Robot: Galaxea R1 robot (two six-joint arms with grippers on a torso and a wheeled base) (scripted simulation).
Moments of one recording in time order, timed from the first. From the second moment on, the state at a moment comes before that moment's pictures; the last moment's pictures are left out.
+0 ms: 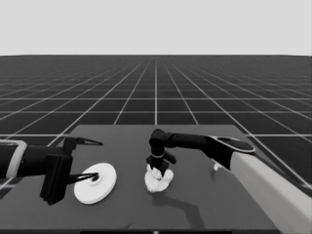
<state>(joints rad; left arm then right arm) -0.34 1.75 -0.42 0.31 0.68 0.35 -0.11 3.06 -1.72 -0.28 -1.51 1.99</state>
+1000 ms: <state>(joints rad) -0.34 1.75 -0.42 0.31 0.68 0.35 -0.11 3.06 -1.72 -0.28 -1.51 2.20</state>
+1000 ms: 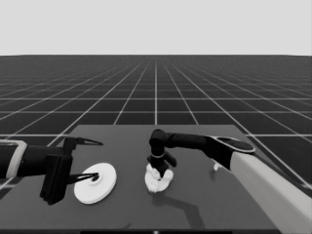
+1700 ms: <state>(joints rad) -0.34 1.75 -0.42 0.31 0.68 0.35 -0.11 3.06 -1.72 -0.28 -1.51 2.35</state>
